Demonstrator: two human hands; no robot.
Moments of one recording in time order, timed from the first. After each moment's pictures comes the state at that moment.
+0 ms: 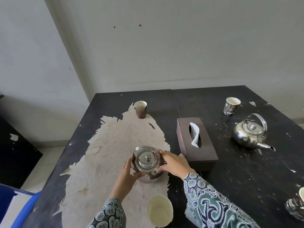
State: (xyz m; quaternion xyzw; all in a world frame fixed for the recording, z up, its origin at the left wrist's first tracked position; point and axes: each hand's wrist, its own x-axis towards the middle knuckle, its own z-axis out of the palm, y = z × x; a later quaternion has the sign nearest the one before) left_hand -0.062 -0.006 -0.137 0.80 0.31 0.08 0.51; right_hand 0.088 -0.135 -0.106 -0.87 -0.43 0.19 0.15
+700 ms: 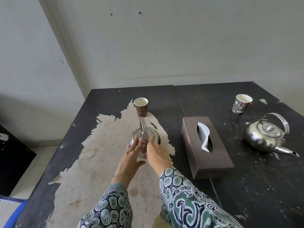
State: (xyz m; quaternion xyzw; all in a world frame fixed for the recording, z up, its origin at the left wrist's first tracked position) left_hand 0.007 0.049 -0.144 0.93 0.23 0.08 0.29; right_hand 0.089 -0.029 -0.117 -0.92 -0.30 0.18 0.19
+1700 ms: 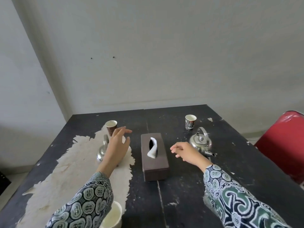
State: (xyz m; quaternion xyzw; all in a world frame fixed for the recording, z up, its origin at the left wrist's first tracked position) left_hand 0.044 -0.099 0.014 0.87 0.20 0.30 0.32; right_hand 0.187 -0.320 -0.007 -0.86 -0.27 0.21 0.37
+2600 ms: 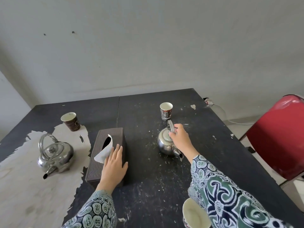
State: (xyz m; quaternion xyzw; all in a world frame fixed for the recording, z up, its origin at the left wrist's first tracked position) left_hand 0.179 -0.210 -0.129 0.95 0.28 0.06 0.15; right_hand 0.362 -0.386 -0.072 -0.85 -0.17 0.12 0.48
